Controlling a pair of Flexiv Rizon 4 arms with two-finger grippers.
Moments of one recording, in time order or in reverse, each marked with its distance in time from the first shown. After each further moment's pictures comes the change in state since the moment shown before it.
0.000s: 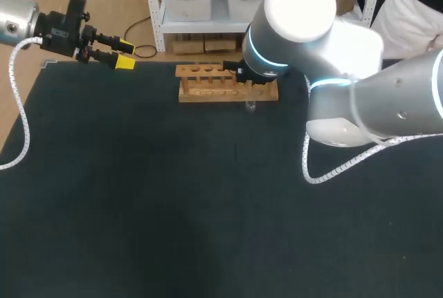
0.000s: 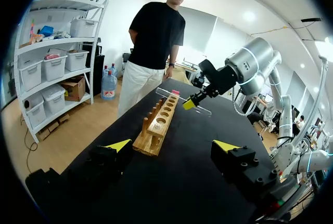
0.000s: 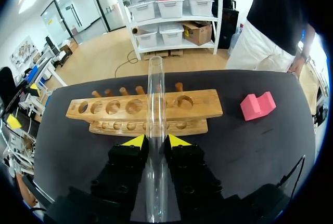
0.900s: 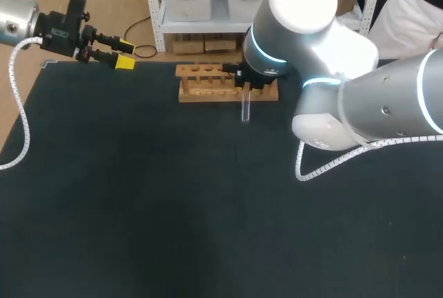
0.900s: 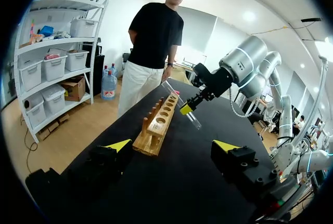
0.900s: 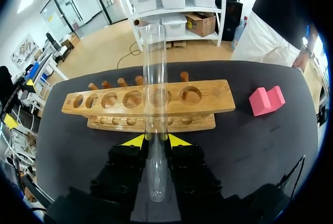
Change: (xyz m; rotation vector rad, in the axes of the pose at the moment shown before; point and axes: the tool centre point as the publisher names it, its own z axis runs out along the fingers) left arm 0.000 0.000 0.000 0.000 0.000 0.000; right arm 0.008 0.002 0.014 -0.029 0.070 0.004
